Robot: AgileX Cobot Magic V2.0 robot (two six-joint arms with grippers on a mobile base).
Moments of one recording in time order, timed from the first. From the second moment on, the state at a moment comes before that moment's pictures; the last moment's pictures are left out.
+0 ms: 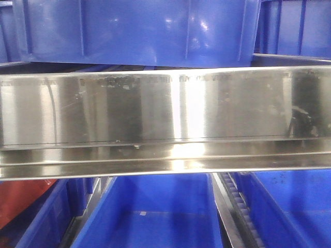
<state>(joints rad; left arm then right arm) -0.64 1.23 -1.34 0.29 0.35 -0.45 0.37 1.09 -1.17 0.04 0.30 0.23</state>
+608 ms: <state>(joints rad) -0.64 1.23 -1.34 0.29 0.35 -0.45 0.37 1.09 -1.17 0.04 0.30 0.23</state>
